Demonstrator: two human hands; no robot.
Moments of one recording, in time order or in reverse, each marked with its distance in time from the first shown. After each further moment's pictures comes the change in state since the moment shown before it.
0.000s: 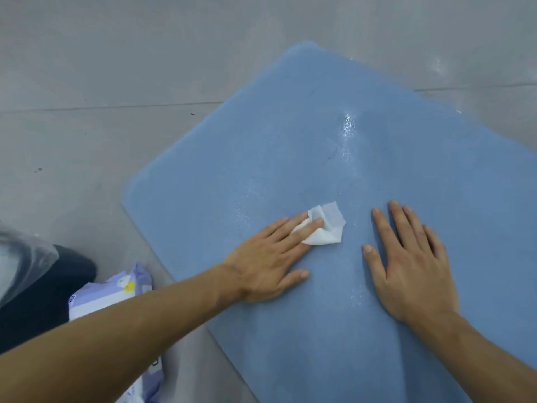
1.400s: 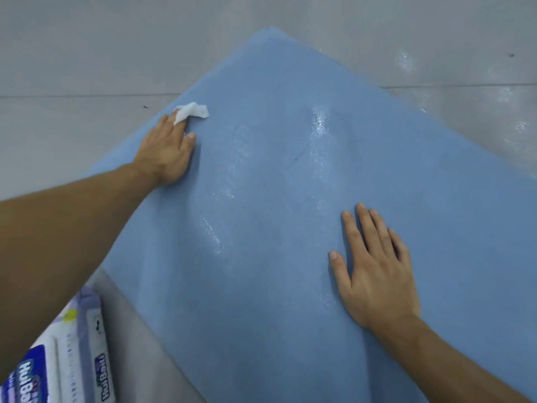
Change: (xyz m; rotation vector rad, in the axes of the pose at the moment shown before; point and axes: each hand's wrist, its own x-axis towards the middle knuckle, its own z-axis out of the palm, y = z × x) left_hand 0.047 -0.213 -0.034 -0.292 0.177 -0.751; right_hand 0.001 0.002 -0.001 -0.033 -0.039 -0.002
